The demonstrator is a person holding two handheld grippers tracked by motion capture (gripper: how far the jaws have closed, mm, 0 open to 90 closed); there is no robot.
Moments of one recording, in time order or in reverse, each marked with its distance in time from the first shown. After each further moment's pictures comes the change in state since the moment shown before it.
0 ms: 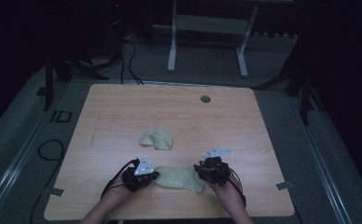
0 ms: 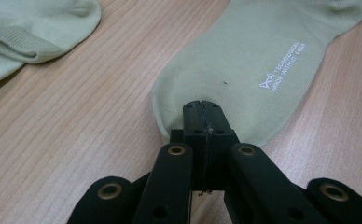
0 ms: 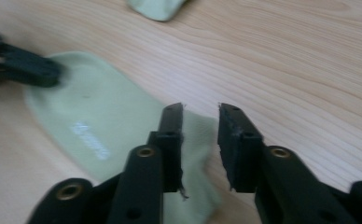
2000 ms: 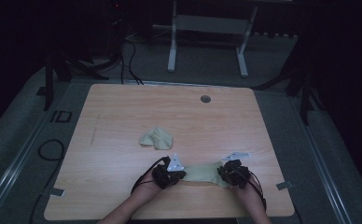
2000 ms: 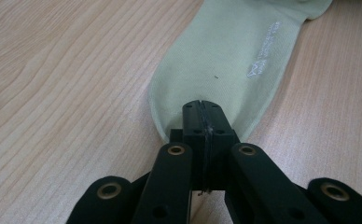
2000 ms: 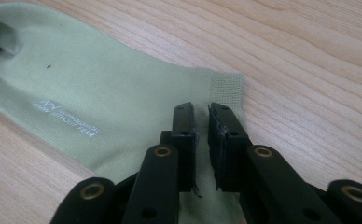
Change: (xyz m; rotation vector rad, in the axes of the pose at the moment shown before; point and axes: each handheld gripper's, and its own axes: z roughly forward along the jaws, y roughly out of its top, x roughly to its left) left arm -0.035 0.059 0.056 0.006 -0.075 0.019; right arm -0.065 -0.043 -0.001 0.107 -0.099 0.013
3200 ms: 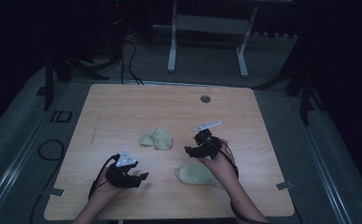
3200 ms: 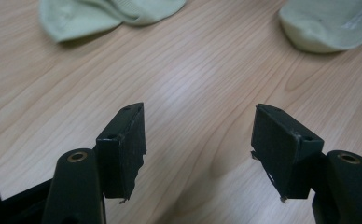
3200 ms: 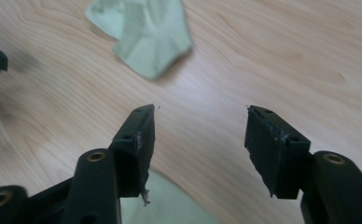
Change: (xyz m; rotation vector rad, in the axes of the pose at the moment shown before) left arm 0.052 -0.080 -0.099 -0.027 0.161 -0.256; right arm 0.050 0.122 0.012 -0.038 0.127 -0.080
